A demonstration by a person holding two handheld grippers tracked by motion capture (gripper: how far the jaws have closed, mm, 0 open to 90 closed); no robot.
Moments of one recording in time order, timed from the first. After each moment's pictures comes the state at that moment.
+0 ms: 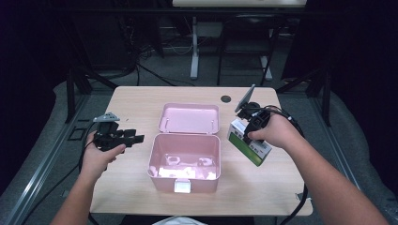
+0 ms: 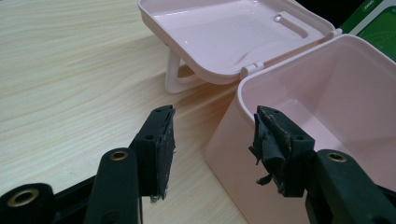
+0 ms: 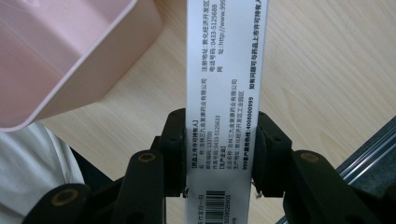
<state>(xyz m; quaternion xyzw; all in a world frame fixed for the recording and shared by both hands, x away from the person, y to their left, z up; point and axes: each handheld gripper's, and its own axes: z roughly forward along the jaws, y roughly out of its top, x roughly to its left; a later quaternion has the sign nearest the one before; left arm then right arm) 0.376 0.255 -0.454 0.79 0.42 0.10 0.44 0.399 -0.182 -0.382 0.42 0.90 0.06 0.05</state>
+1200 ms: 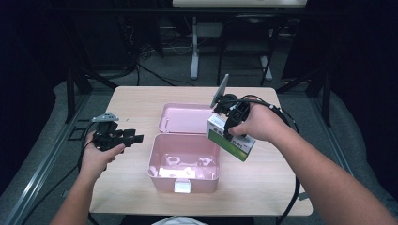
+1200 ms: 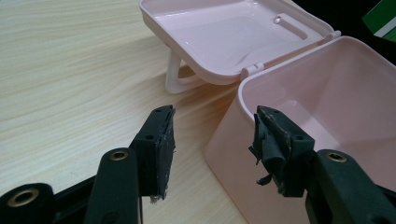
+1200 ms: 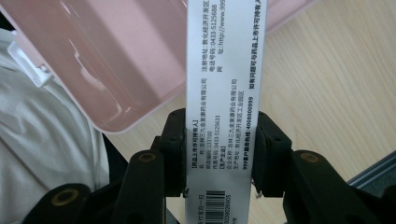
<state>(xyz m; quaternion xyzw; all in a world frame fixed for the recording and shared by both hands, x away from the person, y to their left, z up) 0.376 0.258 -0.453 0.79 0.42 0.09 0.44 0.381 -0.118 -0.333 0.33 0.94 0.07 0.06</state>
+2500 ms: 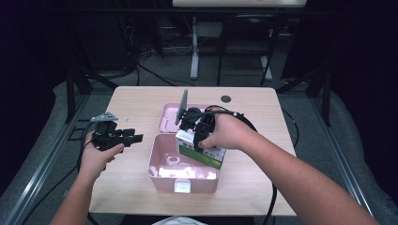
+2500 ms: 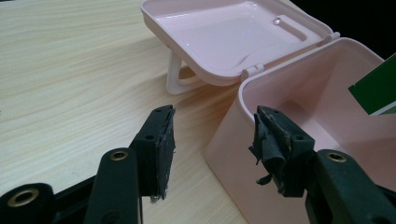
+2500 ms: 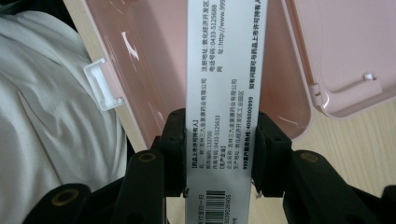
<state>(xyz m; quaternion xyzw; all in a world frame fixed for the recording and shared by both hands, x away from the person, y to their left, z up) 0.376 0.259 -0.452 0.79 0.42 0.09 0.44 0.359 -0.038 -0.348 0.21 0.97 0.07 0.04</state>
